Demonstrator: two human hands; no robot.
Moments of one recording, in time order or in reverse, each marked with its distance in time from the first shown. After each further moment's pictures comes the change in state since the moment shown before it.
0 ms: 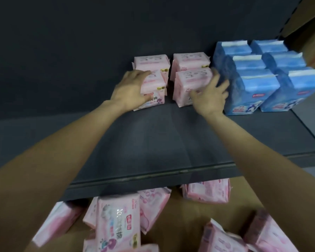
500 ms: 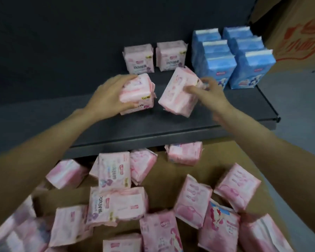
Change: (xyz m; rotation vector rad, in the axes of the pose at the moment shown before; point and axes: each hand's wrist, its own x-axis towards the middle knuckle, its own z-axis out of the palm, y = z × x) left_hand -0.129 0.061 -0.048 -0.086 -0.026 0.046; right_hand -0.082 0.056 -0.111 0.623 -0.356 0.070
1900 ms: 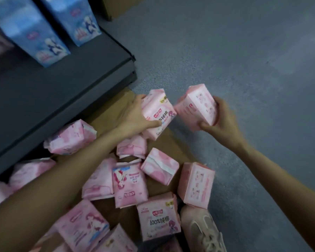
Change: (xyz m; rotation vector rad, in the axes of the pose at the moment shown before) left_hand -0.028 0.328 0.247 -0.262 -0.596 0.109; right_hand -0.235 0.234 -0.285 -0.408 0.486 0.071
